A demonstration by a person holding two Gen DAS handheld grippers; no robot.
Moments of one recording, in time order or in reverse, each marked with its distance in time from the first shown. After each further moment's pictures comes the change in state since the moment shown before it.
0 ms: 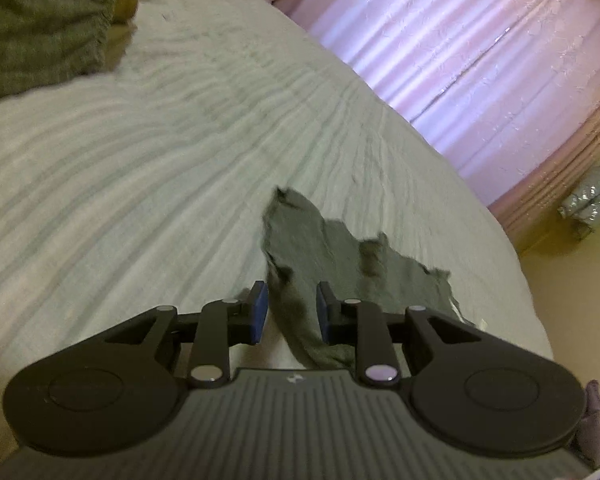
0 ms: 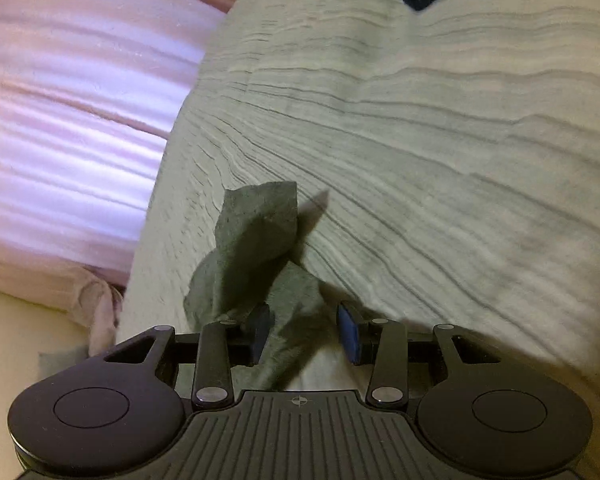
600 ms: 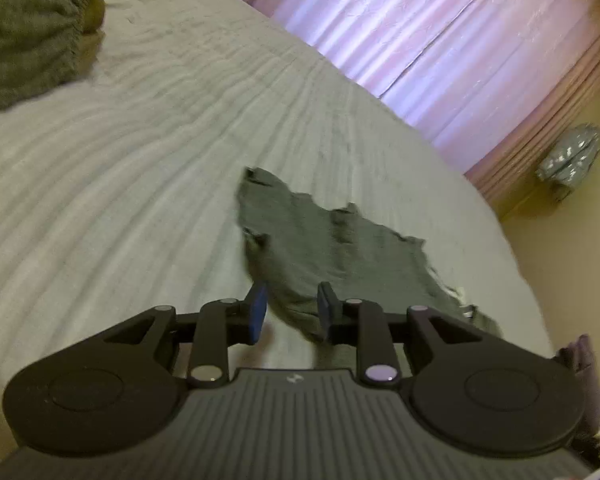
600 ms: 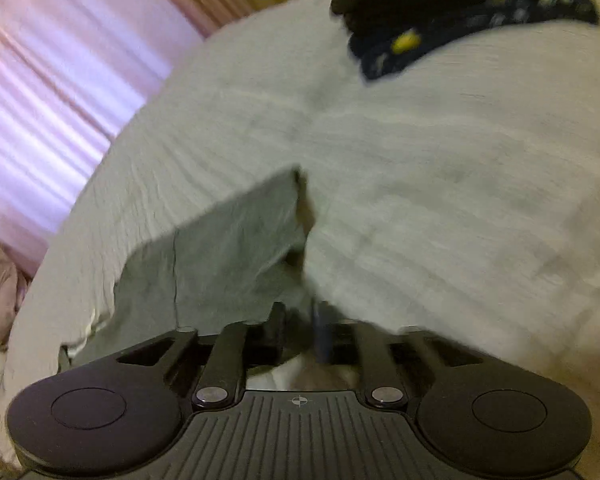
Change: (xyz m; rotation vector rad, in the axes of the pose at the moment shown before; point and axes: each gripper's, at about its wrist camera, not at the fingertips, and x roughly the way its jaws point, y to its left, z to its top) left arm -0.024 -0.008 -0.008 0.111 0.041 -0.028; right arm -0.061 0.031 -0.052 -0.261 -0.256 -0.391
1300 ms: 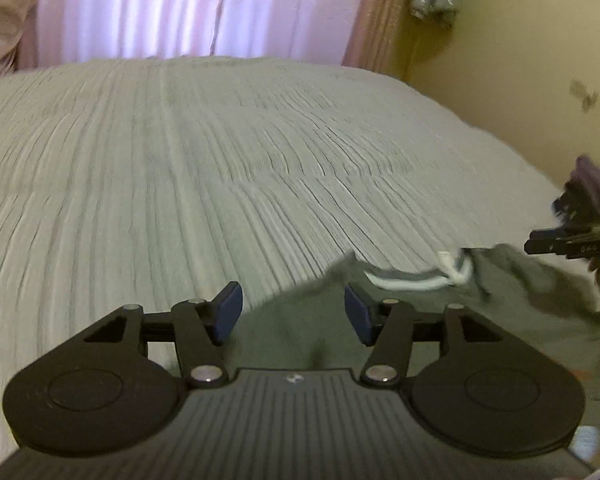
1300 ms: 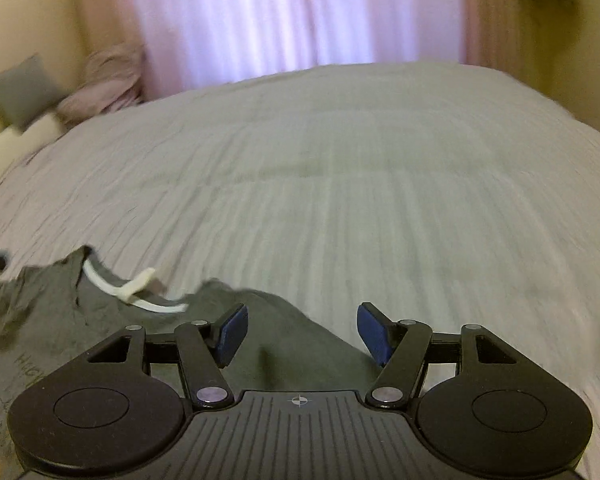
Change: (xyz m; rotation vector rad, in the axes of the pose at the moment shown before) left arm 0.196 -0.155 0.073 0.702 0.154 -0.183; right arm 0.145 0.188 0.030 -0.829 0.127 0.353
